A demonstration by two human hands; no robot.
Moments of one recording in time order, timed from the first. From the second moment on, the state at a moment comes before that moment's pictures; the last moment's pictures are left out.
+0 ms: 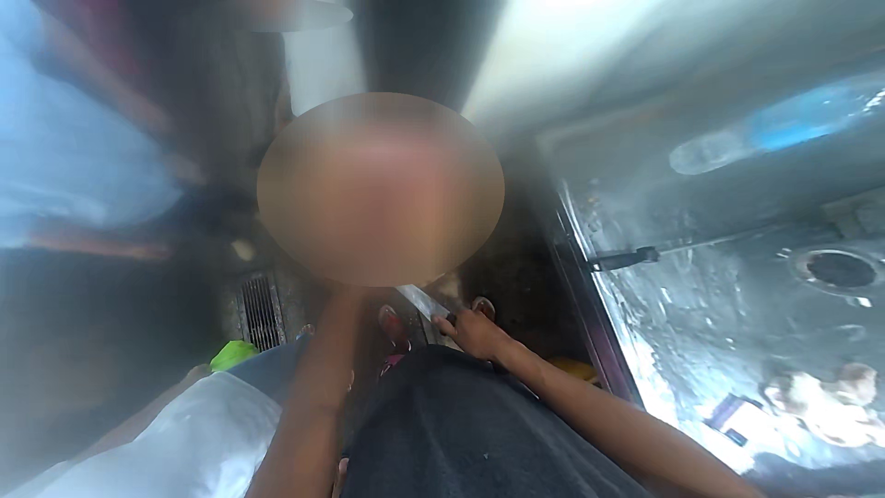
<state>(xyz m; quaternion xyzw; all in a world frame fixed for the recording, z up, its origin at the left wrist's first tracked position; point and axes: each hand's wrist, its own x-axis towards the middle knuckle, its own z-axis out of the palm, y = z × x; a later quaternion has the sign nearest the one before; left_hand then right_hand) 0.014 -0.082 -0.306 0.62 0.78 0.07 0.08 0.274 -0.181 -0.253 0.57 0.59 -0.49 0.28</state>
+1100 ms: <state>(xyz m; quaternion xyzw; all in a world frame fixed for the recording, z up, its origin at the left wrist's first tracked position) -0.038 -0.046 -0.218 0.57 0.70 0.18 0.40 0.324 -0.189 -0.263 0.64 0.56 -0.51 0.11</state>
